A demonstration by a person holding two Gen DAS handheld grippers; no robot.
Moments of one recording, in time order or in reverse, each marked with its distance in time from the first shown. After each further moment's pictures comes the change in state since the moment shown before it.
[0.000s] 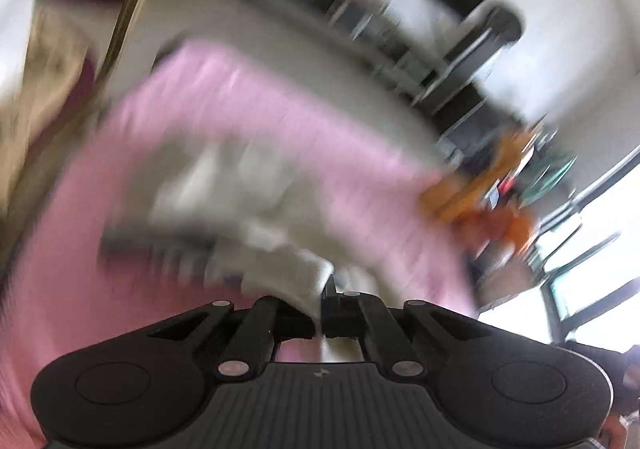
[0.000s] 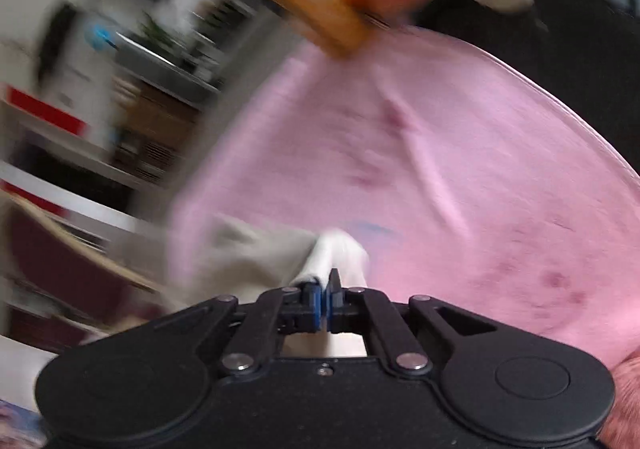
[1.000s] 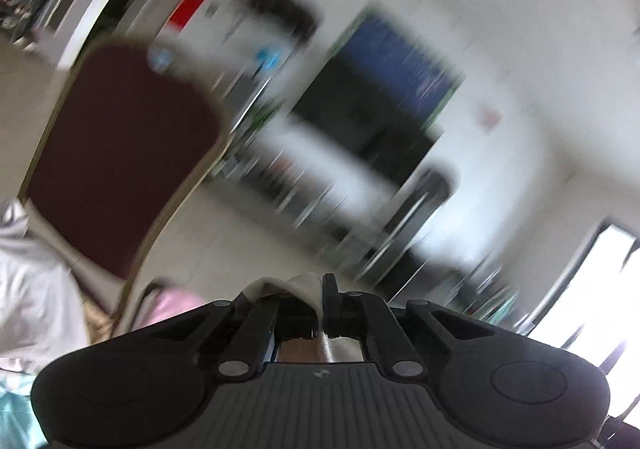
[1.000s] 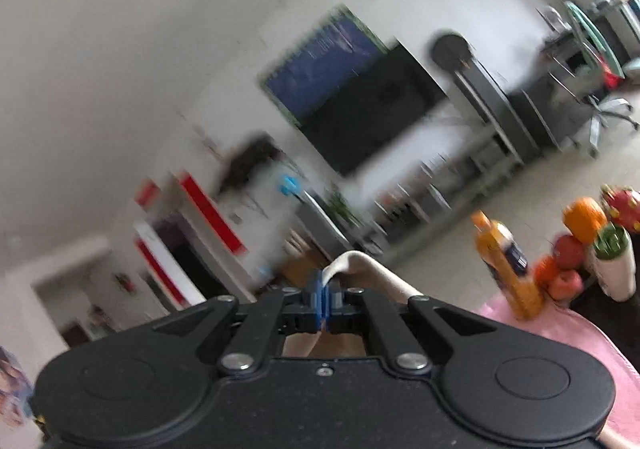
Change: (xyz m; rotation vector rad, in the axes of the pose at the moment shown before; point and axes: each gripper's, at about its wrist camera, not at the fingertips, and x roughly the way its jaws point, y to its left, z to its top) left arm -0.209 -0.051 0.091 0.061 -0.419 -0.040; right arm -0.224 0.181 -0.015 -0.364 -0.500 0.250
